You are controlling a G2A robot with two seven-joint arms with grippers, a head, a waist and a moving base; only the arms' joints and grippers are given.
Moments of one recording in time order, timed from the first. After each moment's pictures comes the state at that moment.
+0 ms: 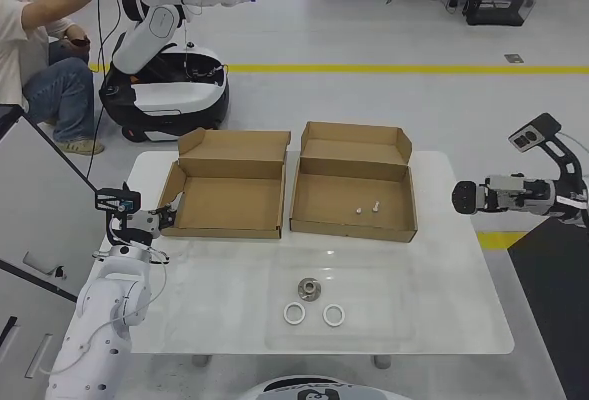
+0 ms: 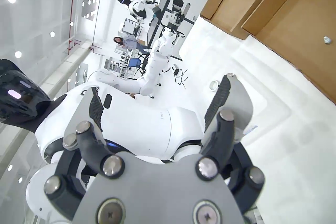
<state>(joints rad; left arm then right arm) 1.73 -1.15 -1.60 -1.80 1.33 0.00 0.00 -1.30 -0.76 1.70 -1.55 0.69 -0.08 1.54</state>
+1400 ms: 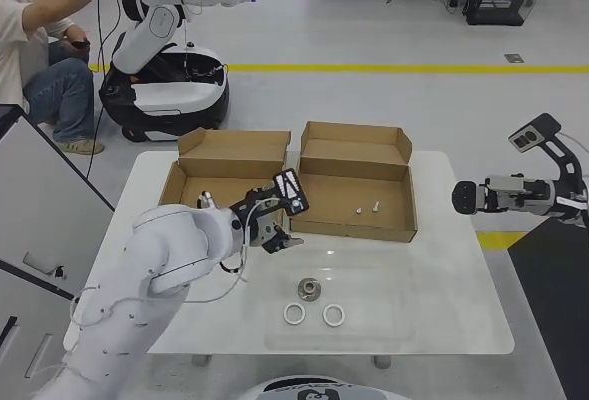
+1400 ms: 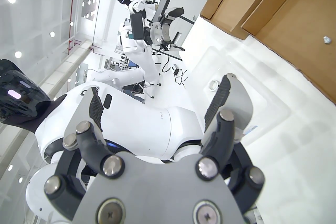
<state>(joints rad) 1.21 -1.15 -1.10 -2.15 1.05 -0.58 -1.15 -1.30 -0.76 1.70 -1.55 0.69 -0.08 1.54</state>
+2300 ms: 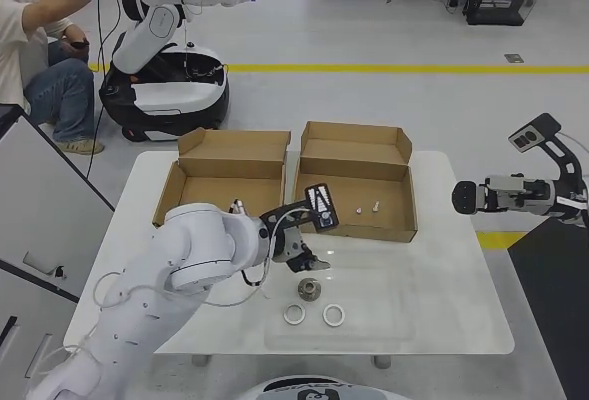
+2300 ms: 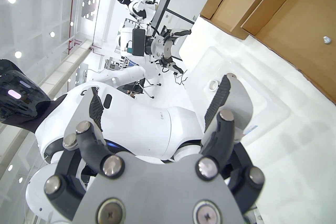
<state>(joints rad) 1.14 -1.16 -0.99 -2.11 0.87 -0.53 -1.18 -1.30 -0.76 1.70 -1.55 0.69 -0.08 1.54</state>
